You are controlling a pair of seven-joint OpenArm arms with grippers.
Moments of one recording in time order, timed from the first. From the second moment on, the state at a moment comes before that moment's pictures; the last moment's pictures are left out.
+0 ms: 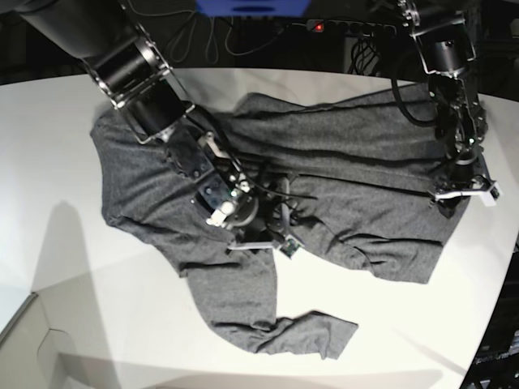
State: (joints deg) left arm -4.1 -13.1 -23.3 59.7 -34.1 -1.8 10.4; right arm 23.0 0.0 -34.1 60.7 -1.3 17.8 -29.3
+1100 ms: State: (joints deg) left arm -3.7 -13.1 -23.1 59.7 -34.1 -1.8 9.9; right arm 33.4 -2.7 -26.8 45.3 -1.1 10.0 -20.7
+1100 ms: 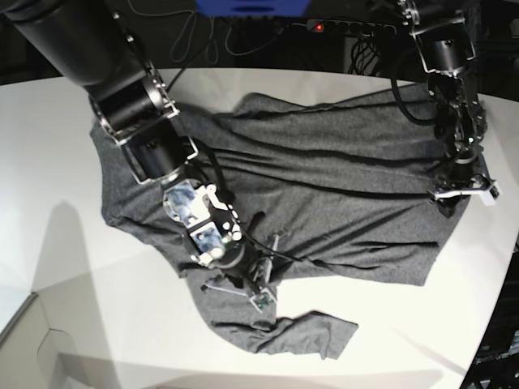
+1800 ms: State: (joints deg) left arm -2.3 -13.4 -23.8 59.8 -34.5 -2.7 9.1; right arm 28.7 -5.4 -29.4 51.9 -1.0 10.0 -21.1
